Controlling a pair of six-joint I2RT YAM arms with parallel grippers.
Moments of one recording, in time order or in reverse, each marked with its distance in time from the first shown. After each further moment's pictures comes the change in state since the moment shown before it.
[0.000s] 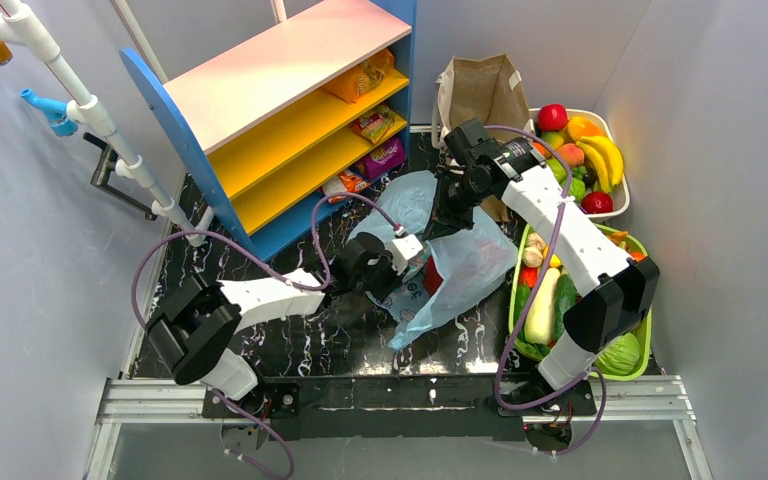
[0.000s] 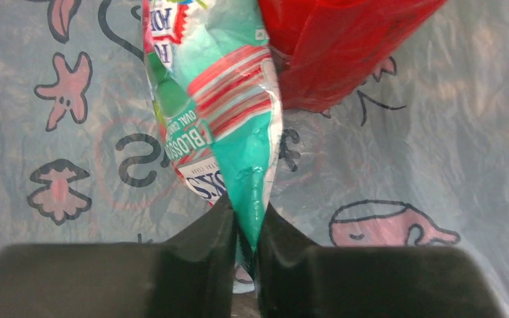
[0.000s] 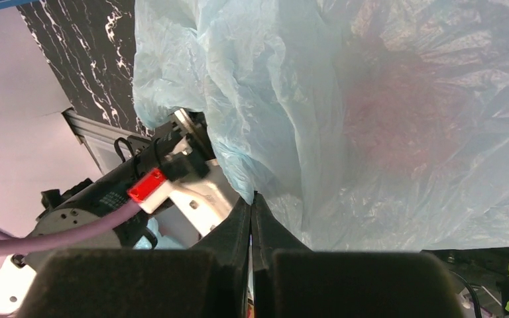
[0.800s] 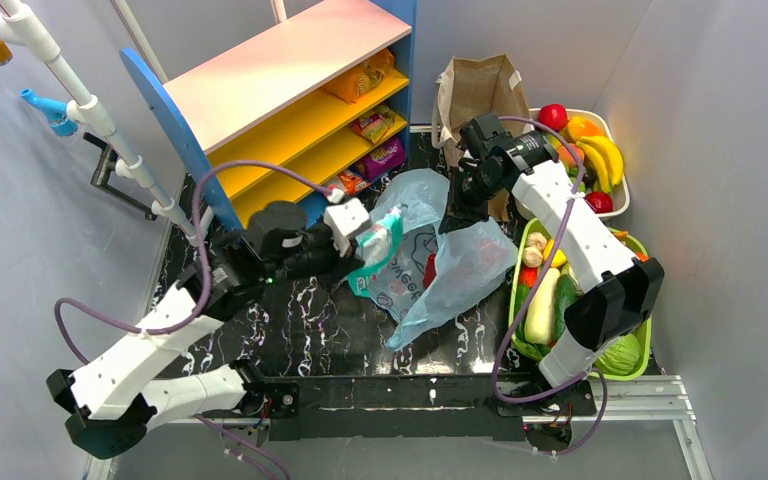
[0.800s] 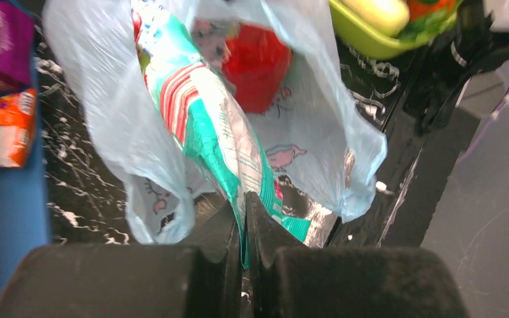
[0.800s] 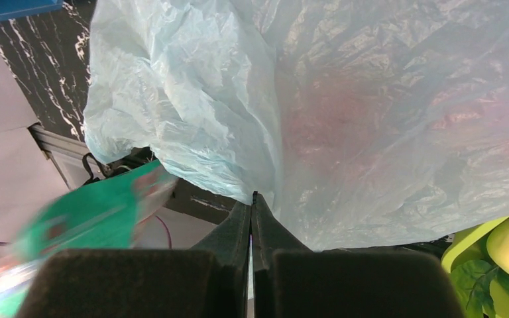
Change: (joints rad) left arm 0.000 -0.516 0.439 -0.814 0.042 -0.017; right arm -0.073 0.006 0.030 -0.043 0.047 -0.133
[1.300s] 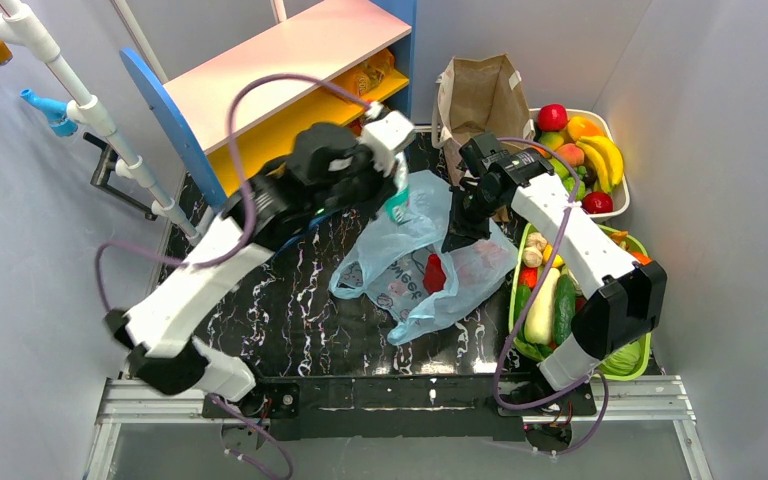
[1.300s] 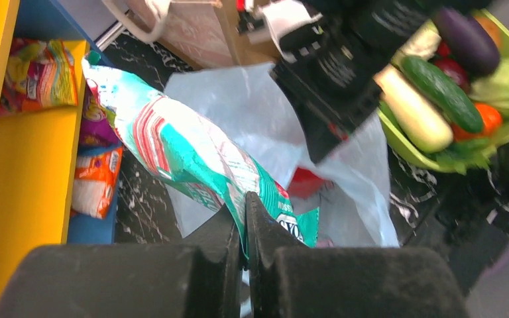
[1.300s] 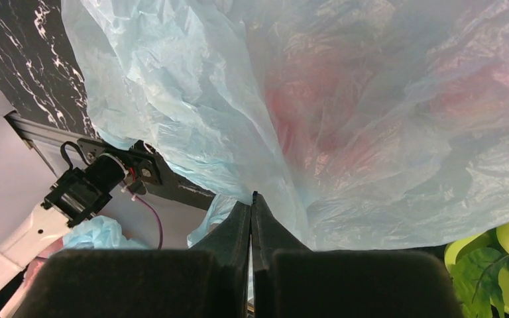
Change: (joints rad) left arm 0.002 0.413 0.603 -0.109 -0.188 -0.039; right arm 0.000 -0.051 -0.179 0.043 -0.023 0.010
